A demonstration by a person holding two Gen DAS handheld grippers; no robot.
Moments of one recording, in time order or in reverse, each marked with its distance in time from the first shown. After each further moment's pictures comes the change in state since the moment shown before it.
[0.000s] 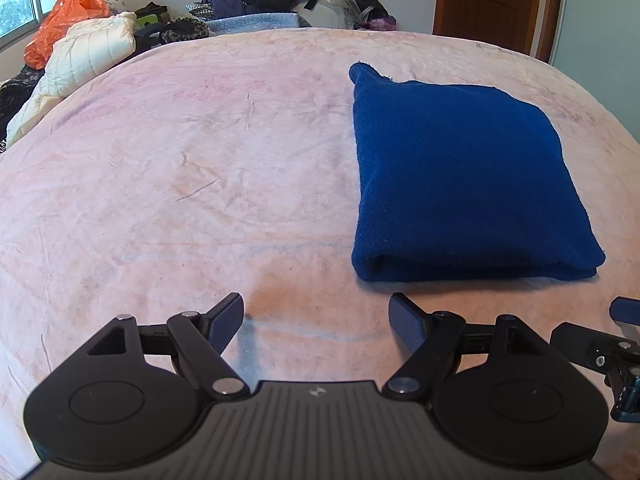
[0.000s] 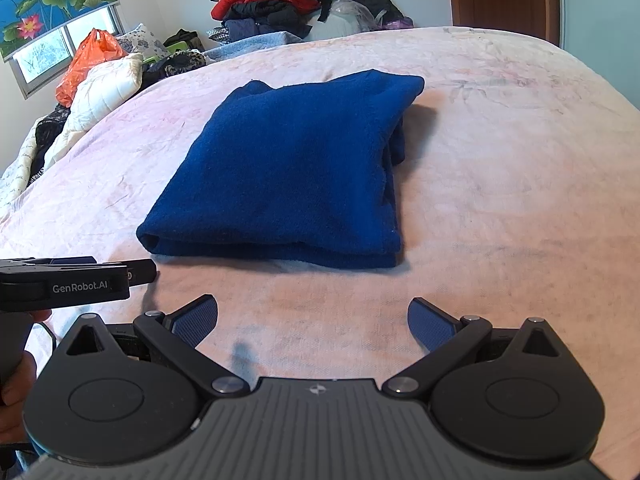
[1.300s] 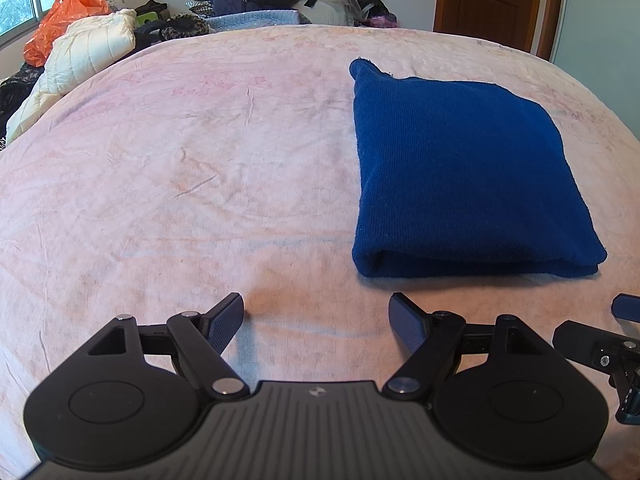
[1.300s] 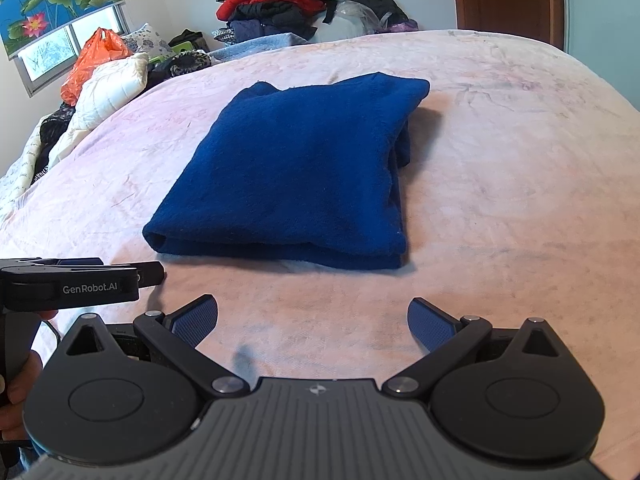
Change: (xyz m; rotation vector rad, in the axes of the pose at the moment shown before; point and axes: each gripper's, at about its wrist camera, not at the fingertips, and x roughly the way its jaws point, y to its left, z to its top) left arm 0.001 0.000 -0.001 -0.002 0.002 -0.001; right arm -0.002 0.001 0.000 -0.008 -0.005 0.009
